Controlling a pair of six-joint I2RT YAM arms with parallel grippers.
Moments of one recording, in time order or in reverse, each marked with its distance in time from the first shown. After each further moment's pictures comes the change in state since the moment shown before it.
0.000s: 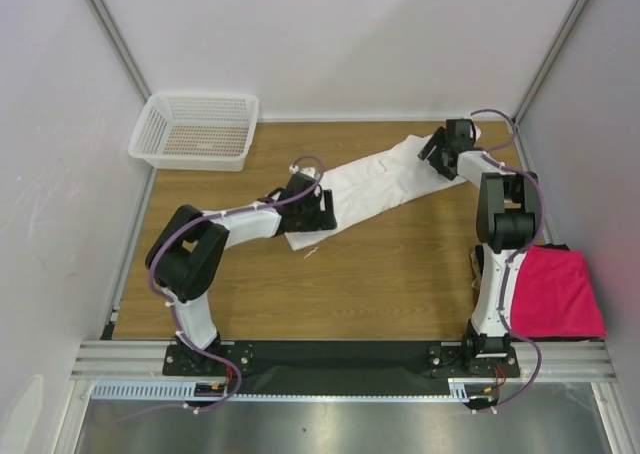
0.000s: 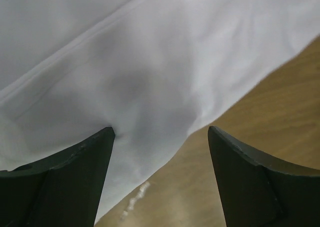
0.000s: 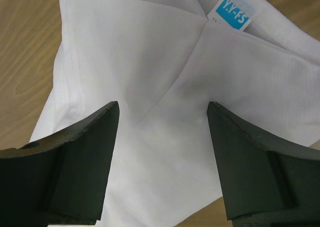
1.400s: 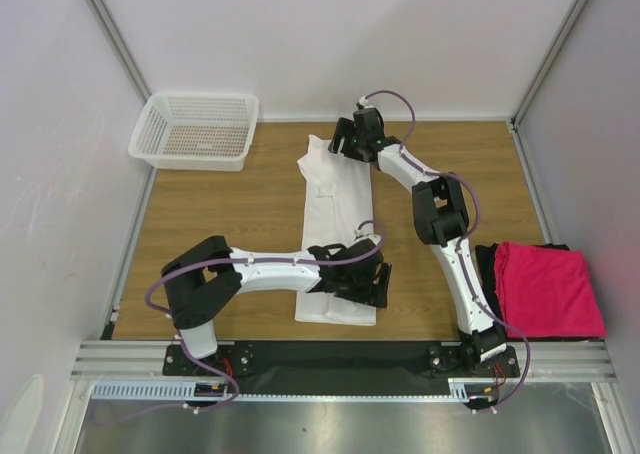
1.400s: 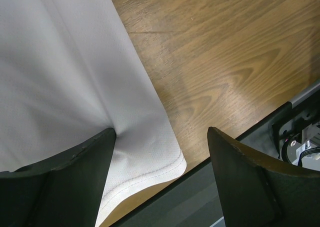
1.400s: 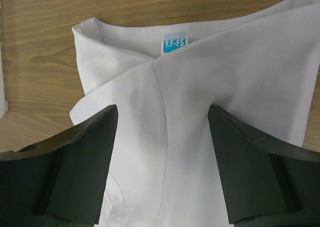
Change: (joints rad) left arm -0.574 -0.056 -0.016 -0.181 0.036 -0.268; right arm 0.394 0.419 0.654 -0.066 -0.096 -0.068
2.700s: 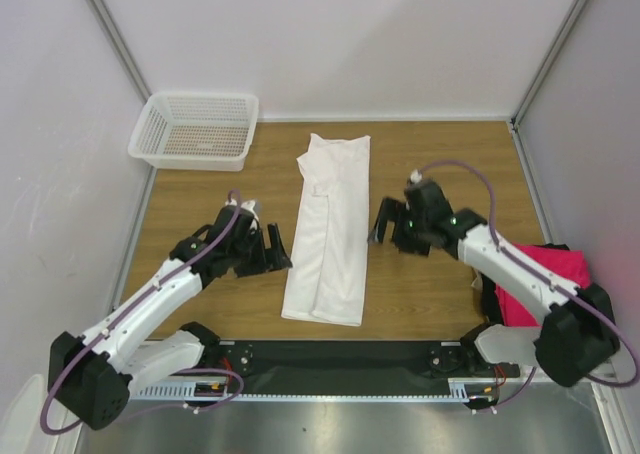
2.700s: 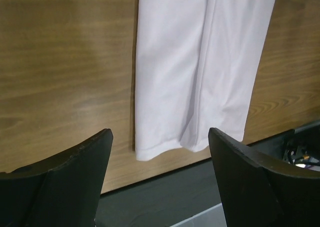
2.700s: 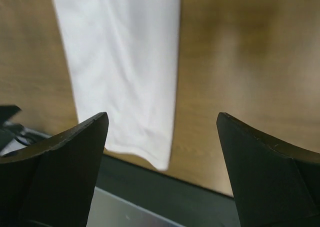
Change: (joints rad) left arm 0.634 -0.764 -0.284 -0.401 0.062 0.181; right arm 0.100 -1.298 -1.213 -0.328 -0.029 0.134
